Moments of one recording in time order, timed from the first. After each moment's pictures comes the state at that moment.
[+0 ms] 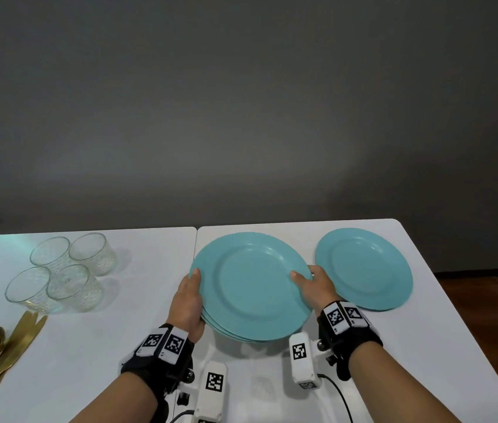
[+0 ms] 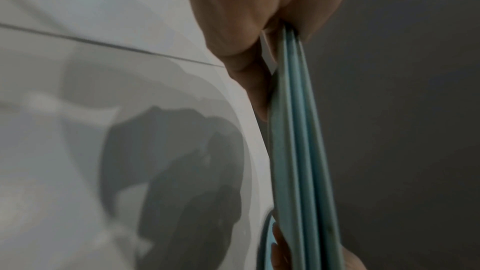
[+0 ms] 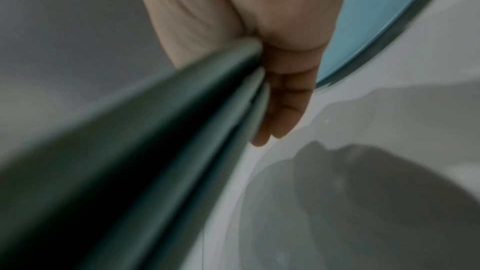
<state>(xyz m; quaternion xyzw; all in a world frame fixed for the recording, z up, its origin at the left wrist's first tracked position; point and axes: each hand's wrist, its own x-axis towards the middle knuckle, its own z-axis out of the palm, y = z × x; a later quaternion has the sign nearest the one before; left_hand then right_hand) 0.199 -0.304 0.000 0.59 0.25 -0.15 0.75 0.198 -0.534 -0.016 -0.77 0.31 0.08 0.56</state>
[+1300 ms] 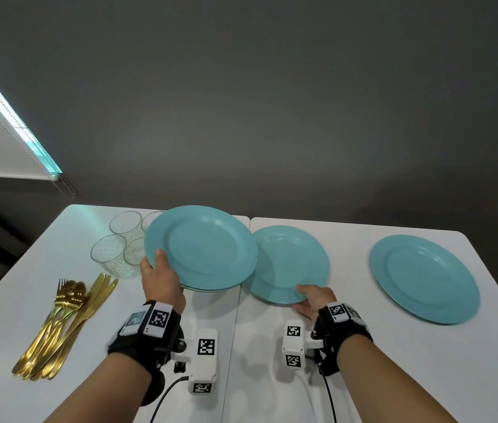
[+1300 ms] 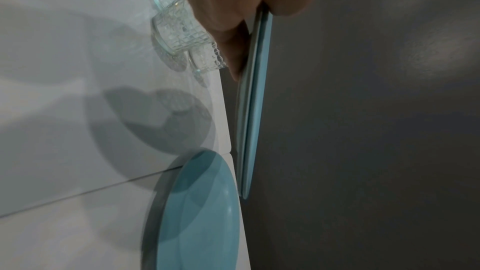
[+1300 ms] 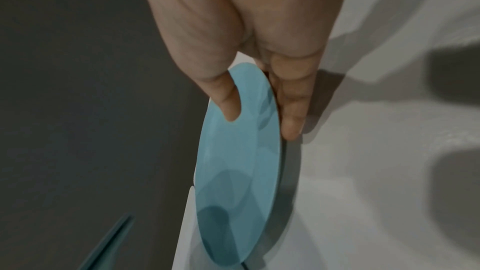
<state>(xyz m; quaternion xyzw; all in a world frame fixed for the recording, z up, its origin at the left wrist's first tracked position) 0.190 -0.187 0.039 0.63 0.36 0.13 0.67 0.206 -0.437 -0.055 -0.55 0.41 0.16 0.71</state>
